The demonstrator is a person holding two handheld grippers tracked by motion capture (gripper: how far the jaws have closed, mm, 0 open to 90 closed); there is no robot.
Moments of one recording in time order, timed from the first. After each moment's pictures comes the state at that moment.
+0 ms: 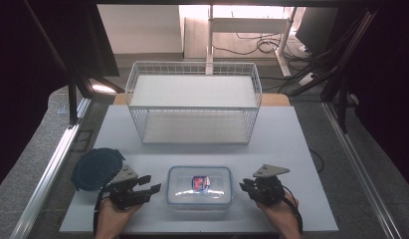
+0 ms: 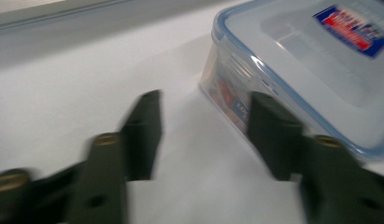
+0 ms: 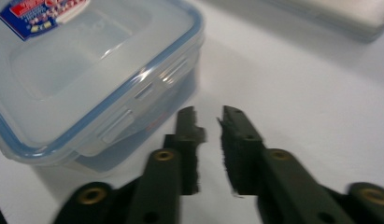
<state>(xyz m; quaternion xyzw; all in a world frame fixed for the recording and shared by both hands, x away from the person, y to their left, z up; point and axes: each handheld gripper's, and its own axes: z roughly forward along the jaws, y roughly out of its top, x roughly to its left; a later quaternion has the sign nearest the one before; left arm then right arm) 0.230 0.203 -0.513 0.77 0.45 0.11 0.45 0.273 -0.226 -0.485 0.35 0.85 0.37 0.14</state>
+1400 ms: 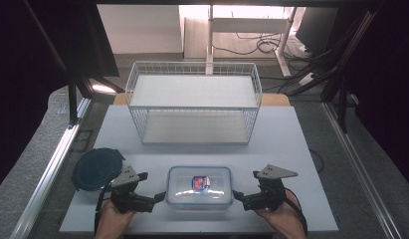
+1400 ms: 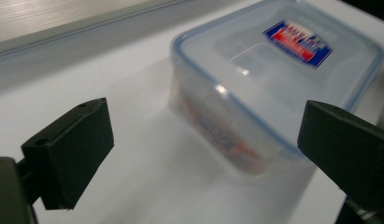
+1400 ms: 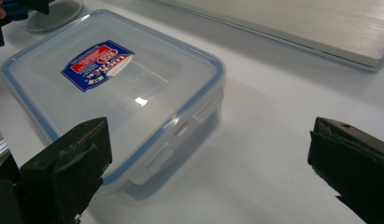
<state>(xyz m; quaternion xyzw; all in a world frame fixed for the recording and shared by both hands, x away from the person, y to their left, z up) 0.229 0.184 -0.499 0.78 0.40 0.10 0.47 0.262 -0.220 -0.472 0.36 0.82 0.43 0.12</state>
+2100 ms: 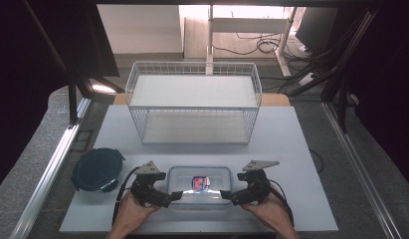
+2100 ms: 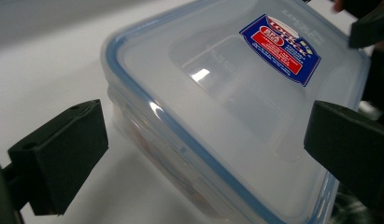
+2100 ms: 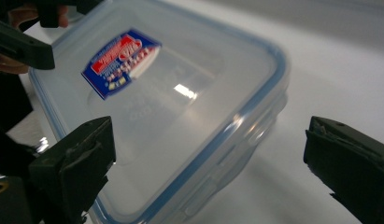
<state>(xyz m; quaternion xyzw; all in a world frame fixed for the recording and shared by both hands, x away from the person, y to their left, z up) 0.262 0.151 -0.516 0.79 0.39 -0.01 0.46 0.288 -0.193 -0.491 0.37 0.83 0.41 0.00</state>
